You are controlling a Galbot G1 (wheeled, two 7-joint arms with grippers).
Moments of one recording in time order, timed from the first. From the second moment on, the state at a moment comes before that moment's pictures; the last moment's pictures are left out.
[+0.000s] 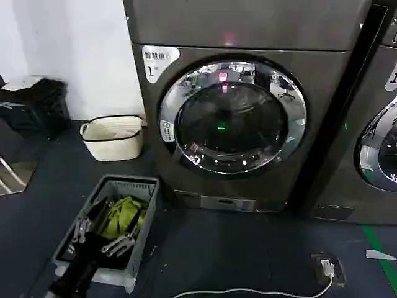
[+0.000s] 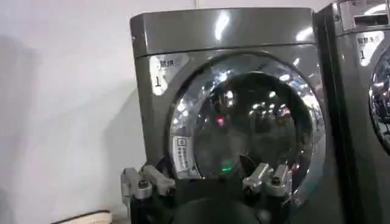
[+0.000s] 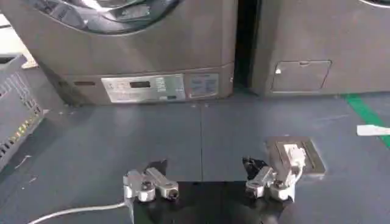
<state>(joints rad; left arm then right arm) 1.82 -1.39 -0.80 -2.52 -0.23 0.03 0.32 -2.04 1.44 0.80 2.31 0.33 -0.38 -0.04</state>
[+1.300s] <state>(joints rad) 1.83 -1.39 -0.81 -2.55 -0.23 0.03 0.33 -1.49 0.98 0.78 2.24 0.60 -0.10 -0.31</state>
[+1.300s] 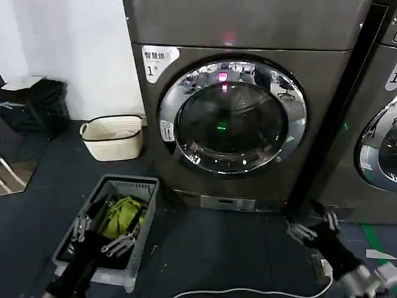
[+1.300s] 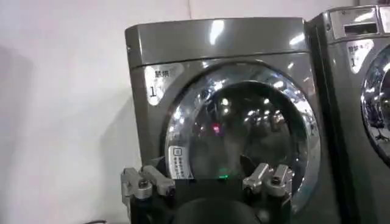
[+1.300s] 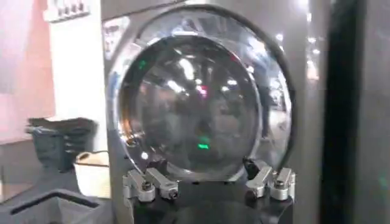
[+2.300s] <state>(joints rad) 1.82 -1.40 -0.81 -2.55 -0.23 0.01 0.34 -0.94 0.83 0.31 2.01 0.72 -0.06 -0.35</state>
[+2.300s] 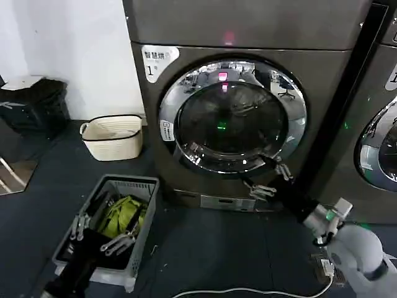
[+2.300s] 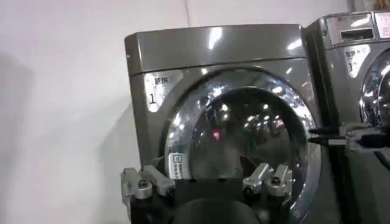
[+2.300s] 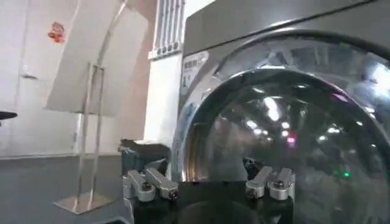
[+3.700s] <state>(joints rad) 1.83 -1.42 -0.83 -2.55 -0.23 0.00 0.36 -0.43 1.04 -0.14 1.64 0.68 -0.06 -0.30</state>
